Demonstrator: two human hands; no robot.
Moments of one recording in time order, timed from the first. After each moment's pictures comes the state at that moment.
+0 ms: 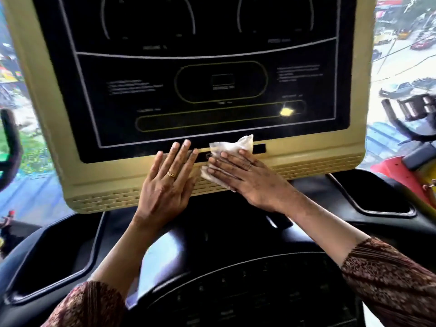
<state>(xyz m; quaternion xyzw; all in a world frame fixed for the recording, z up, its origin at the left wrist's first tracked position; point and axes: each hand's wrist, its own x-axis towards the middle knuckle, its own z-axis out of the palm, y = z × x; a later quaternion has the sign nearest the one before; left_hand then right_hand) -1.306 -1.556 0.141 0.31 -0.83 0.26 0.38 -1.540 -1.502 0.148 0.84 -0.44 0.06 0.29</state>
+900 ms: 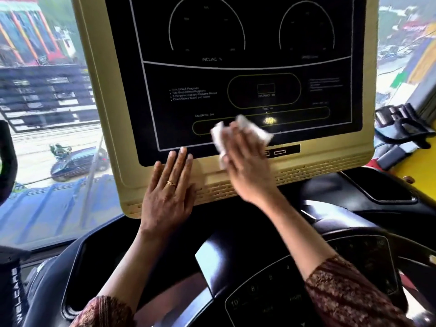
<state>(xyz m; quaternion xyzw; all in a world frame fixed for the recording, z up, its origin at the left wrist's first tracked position) -1.212 -1.577 0.138 0.31 -0.82 0.23 0.42 -1.410 -1.537 0.167 0.65 -0.67 0.26 0.23</state>
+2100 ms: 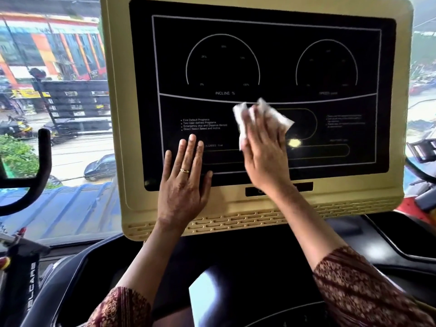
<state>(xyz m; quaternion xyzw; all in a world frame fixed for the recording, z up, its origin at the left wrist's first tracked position) -1.259 -1.599 0.189 0.41 -0.77 0.24 0.43 -1.445 -1.584 0.236 0.64 -0.64 0.34 0.23</state>
